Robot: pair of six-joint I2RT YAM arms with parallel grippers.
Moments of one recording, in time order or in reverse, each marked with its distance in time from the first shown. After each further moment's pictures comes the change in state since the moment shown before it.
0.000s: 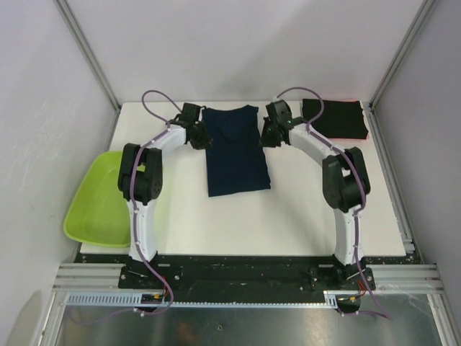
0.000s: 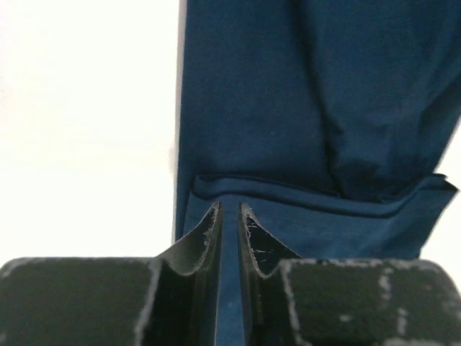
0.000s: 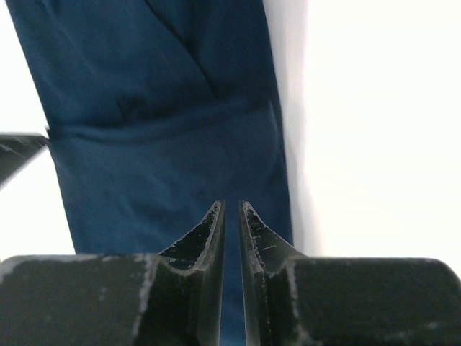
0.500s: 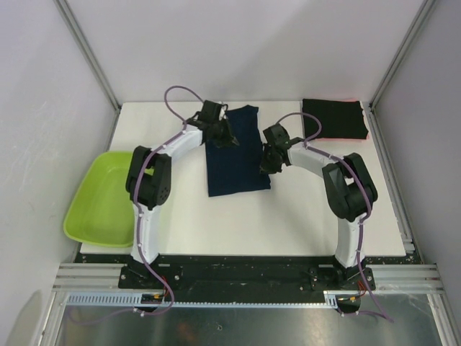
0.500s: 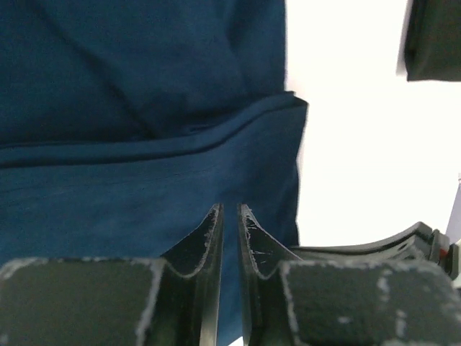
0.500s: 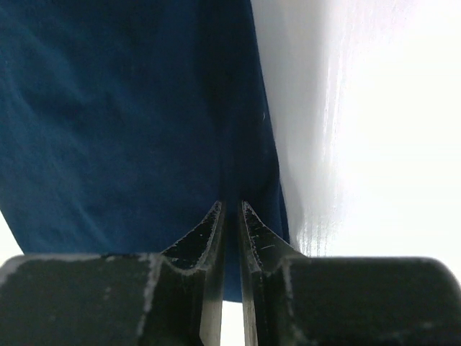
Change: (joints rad) left arm -0.134 -0.055 0.043 0.018 0.143 -0.018; right arm 0.056 -0.163 -0.394 0.049 -0.018 0.095
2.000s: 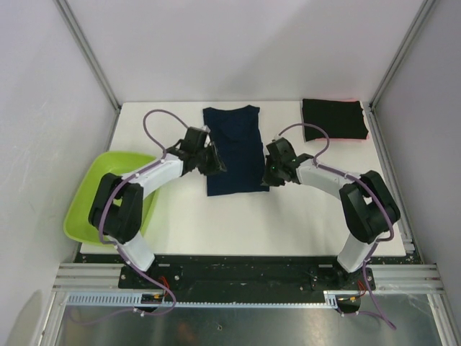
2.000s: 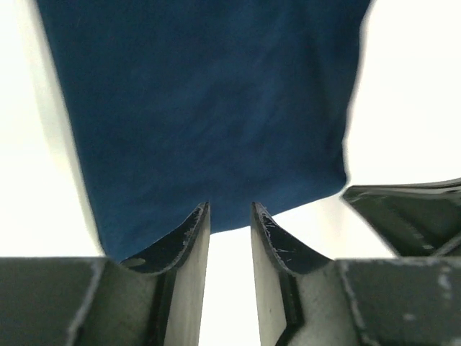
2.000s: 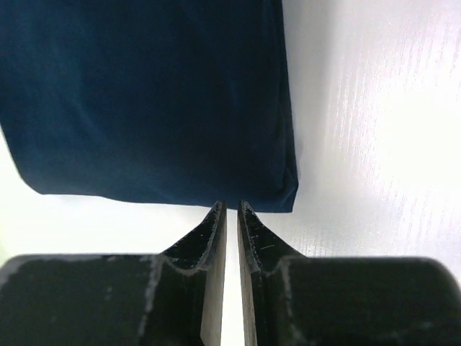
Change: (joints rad) left arm -0.042 -0.444 -0.549 0.103 -0.047 -0.035; right arm 0.072 -0.263 -0.291 0.094 0.009 0.040
